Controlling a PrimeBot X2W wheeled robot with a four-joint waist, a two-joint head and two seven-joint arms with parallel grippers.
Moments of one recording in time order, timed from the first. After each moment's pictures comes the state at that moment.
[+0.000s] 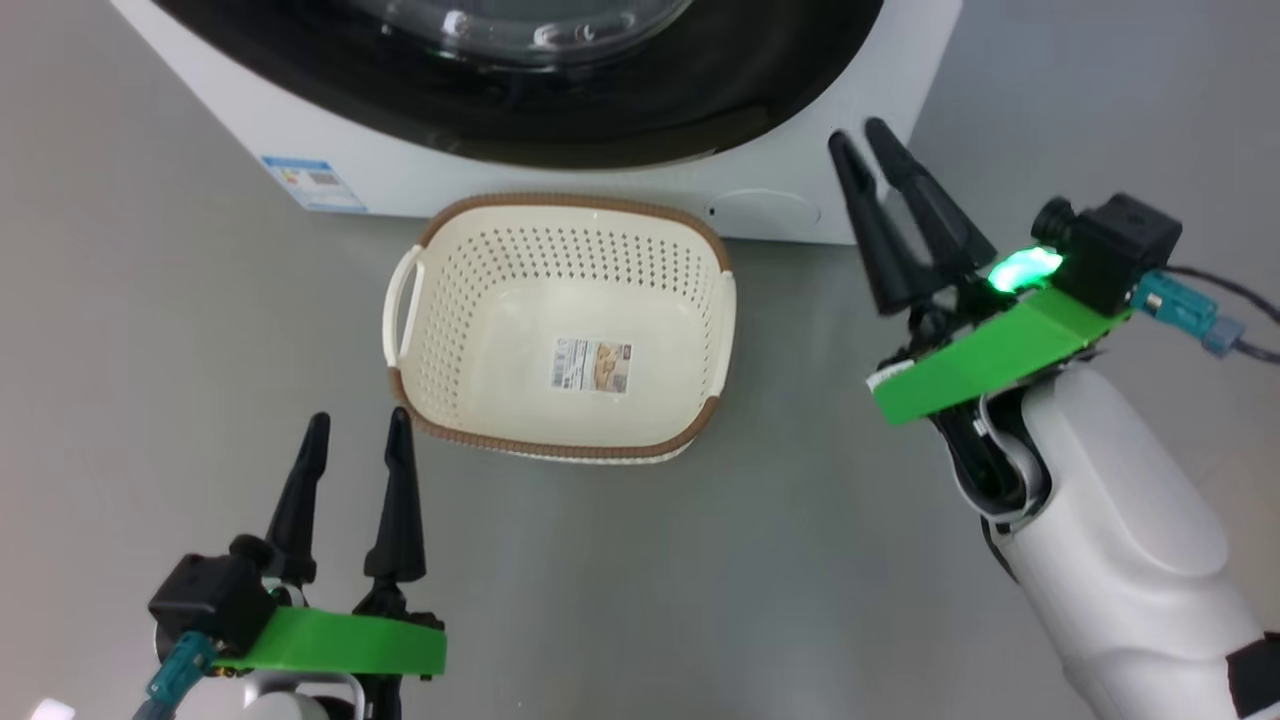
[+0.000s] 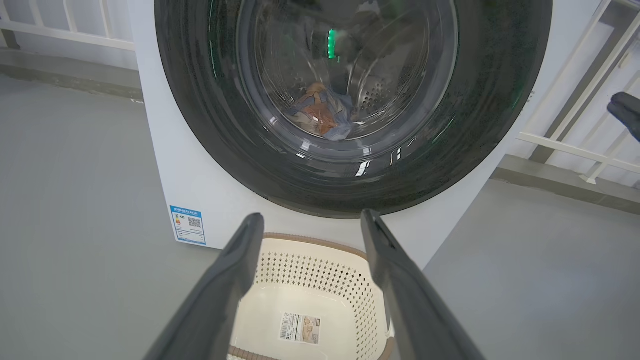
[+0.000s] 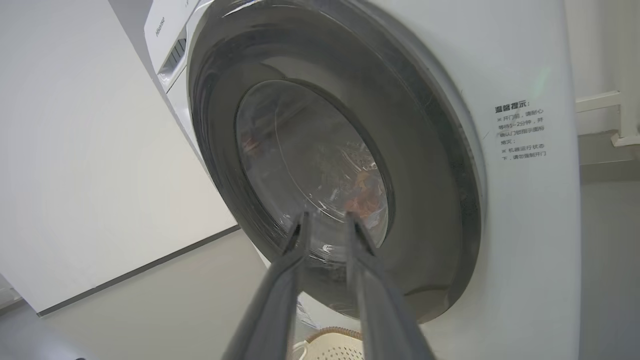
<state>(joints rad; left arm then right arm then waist) -0.16 0.03 -0.19 0.08 -0.40 -0.02 -0.25 -0.68 -0.20 0.37 0.31 0.63 0.13 -0.26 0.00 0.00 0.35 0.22</state>
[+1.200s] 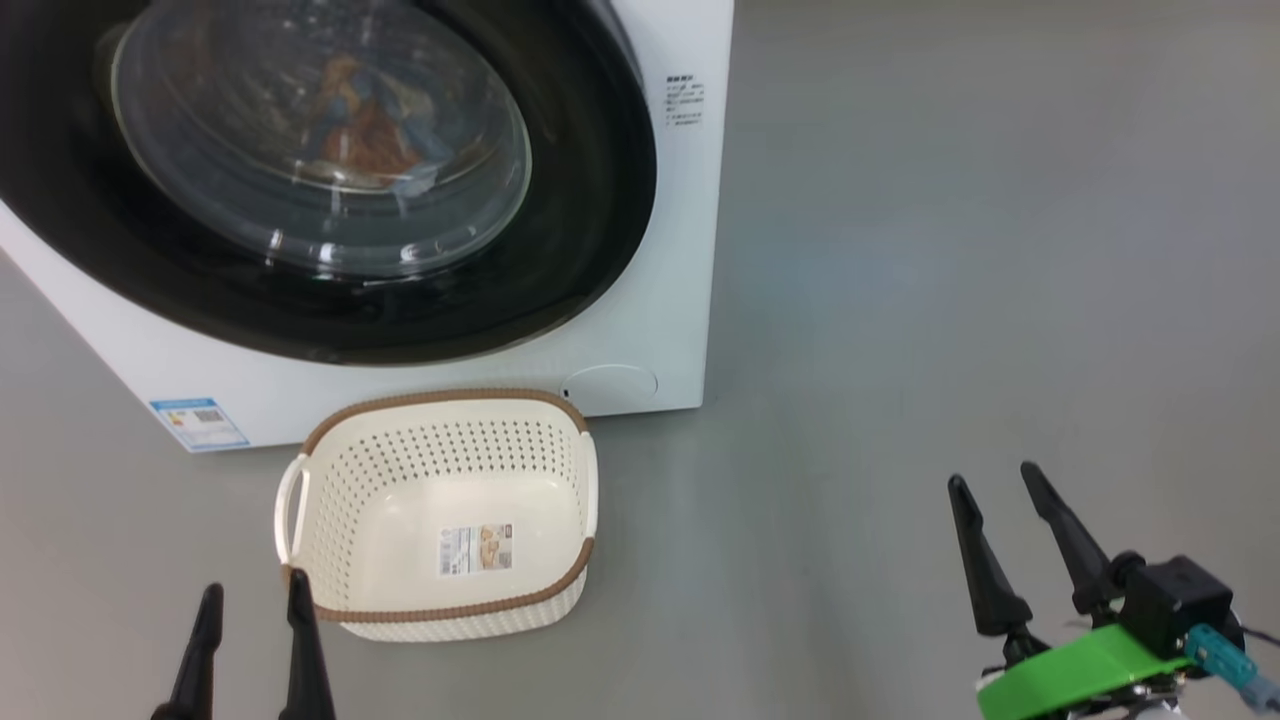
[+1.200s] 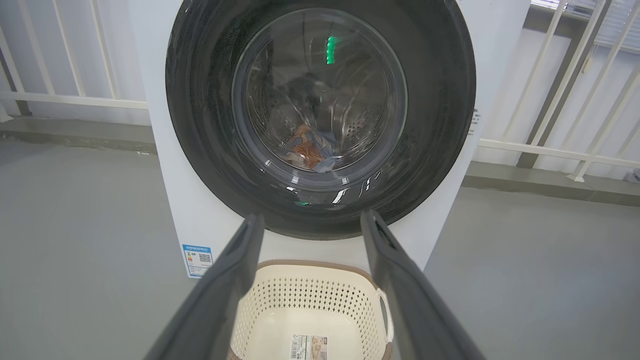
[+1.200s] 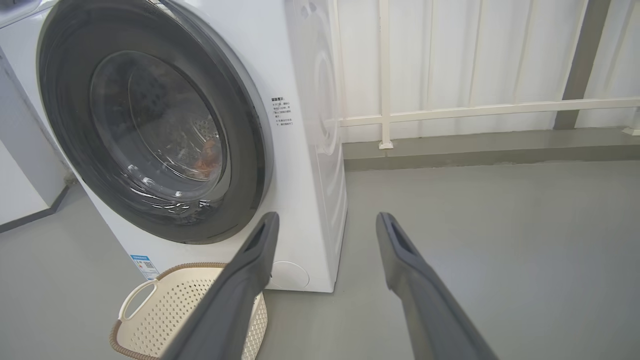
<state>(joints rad) 0.11 0.04 -0.03 0.00 -0.27 0.02 -0.25 -0.06 -0.10 0.02 0.13 0.24 0.13 -0.26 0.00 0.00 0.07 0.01</state>
